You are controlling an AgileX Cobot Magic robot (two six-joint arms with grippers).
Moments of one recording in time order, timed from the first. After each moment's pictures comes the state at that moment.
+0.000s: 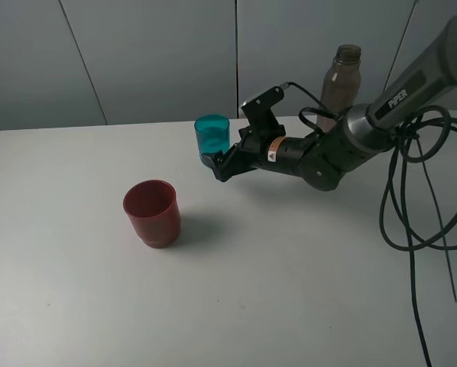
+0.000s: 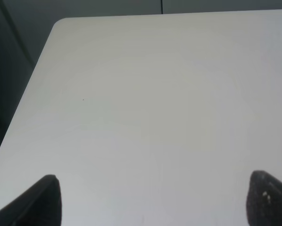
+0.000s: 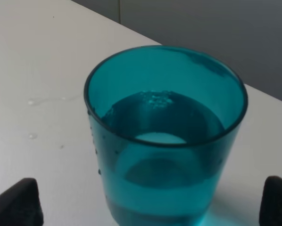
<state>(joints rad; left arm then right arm) 0.07 0.00 -0.51 0.06 1.08 0.00 0.49 2.26 -1.07 -0.37 -0.70 0.16</state>
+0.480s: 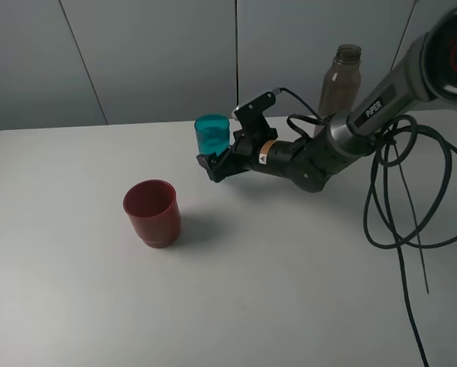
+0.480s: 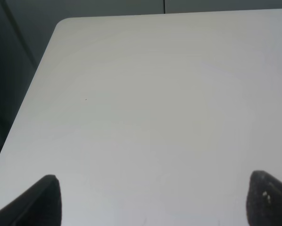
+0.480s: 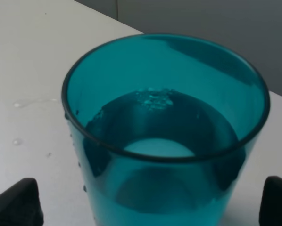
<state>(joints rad) 0.07 0.00 -0.51 0.07 1.08 0.00 0.50 2.35 -1.16 -0.36 -0.70 0.16</state>
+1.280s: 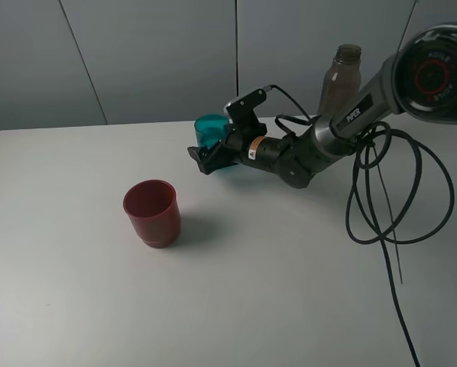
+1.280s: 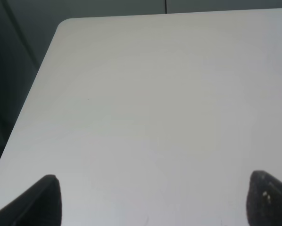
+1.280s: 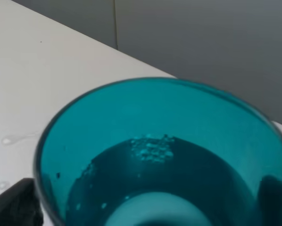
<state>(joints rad) 0.07 0.00 -0.51 0.07 1.08 0.01 0.51 2.44 -1.29 -0.36 -0.72 0.19</state>
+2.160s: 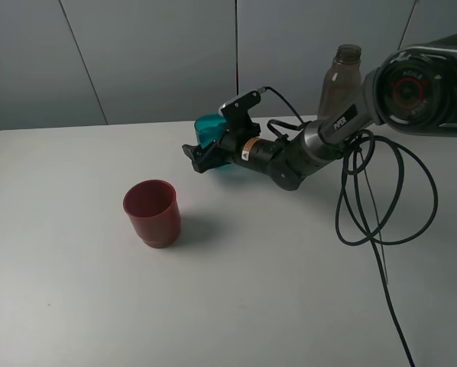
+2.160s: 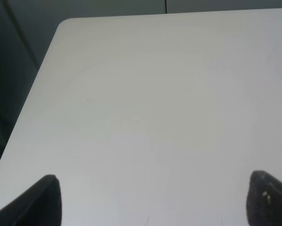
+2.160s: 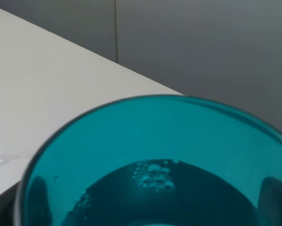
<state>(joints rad) 0.07 0.00 -0.51 0.07 1.08 0.01 0.52 2.49 -1.36 -0.33 -0.76 0.16</state>
